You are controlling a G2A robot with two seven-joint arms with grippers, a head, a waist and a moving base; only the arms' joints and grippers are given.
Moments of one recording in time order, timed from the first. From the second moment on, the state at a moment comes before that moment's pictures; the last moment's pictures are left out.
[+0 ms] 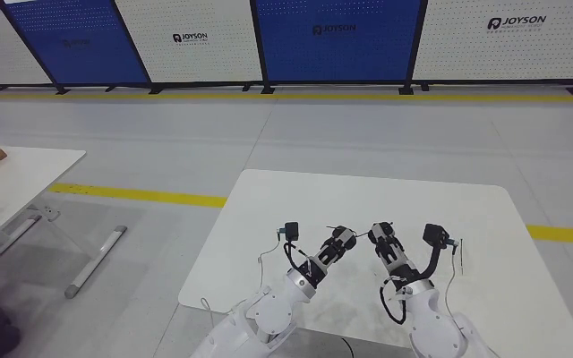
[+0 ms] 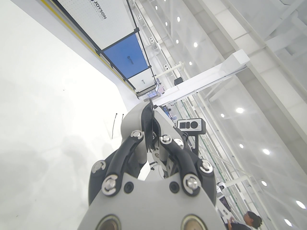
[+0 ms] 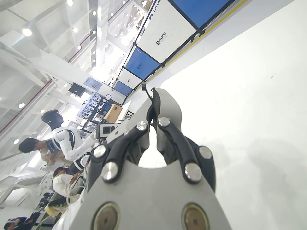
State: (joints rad) left arm 1.43 -1.26 -0.93 -1.61 0.00 -0.28 0.09; right arm -1.48 -1.22 1.06 -1.82 -0.32 0.12 0.01
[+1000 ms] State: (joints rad) left arm 1.43 -1.26 -0.93 -1.61 0.00 -0.28 0.09; right arm -1.56 -1.22 1.11 -1.88 -0.43 0.10 0.09
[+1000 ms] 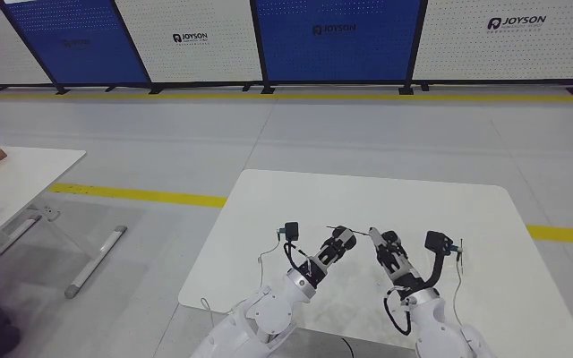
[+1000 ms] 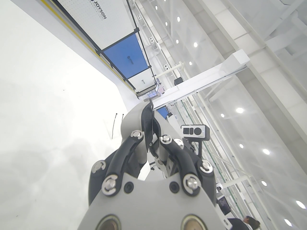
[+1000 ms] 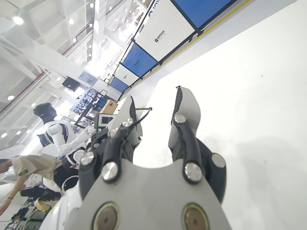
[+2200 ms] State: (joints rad) left arm 1.43 -1.26 -0.93 -1.61 0.00 -0.28 0.09; right arm -1.51 -1.23 1.16 -1.84 -0.33 0.06 0.29
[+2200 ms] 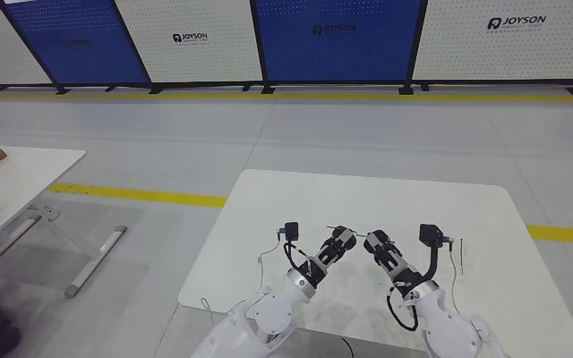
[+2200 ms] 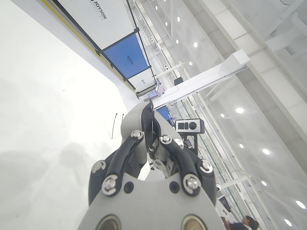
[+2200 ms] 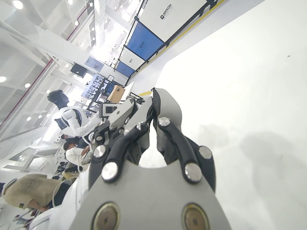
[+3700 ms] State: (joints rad) left arm 1.44 -1.27 -0.97 -1.64 0.01 -0.22 0.03; right arm -1.49 -1.23 1.18 -1.82 -0.32 0.06 0.38
